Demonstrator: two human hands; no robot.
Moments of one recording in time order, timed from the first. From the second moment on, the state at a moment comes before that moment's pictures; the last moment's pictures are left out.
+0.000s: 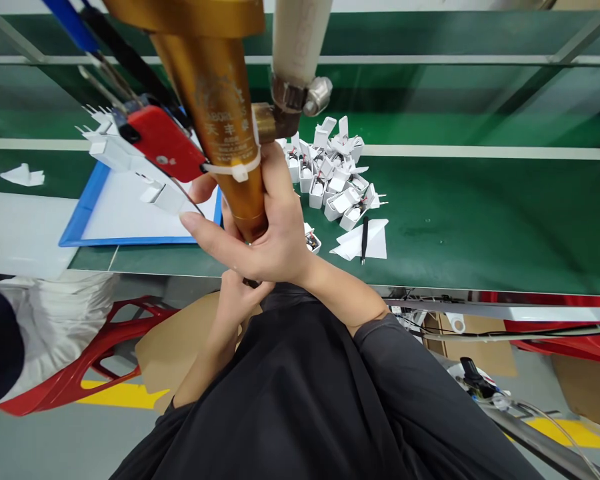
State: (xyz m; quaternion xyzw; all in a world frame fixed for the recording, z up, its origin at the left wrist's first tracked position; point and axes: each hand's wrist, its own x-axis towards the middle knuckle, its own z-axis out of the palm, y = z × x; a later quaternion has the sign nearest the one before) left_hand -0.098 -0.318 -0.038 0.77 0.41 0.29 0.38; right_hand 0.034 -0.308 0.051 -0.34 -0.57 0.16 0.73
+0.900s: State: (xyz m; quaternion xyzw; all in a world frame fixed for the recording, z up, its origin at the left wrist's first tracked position) left_hand -0.063 -0.331 -0.045 0.69 0.38 0.41 0.46; right_hand 0.034 -0.298 0.045 -0.29 -0.56 0.08 0.77
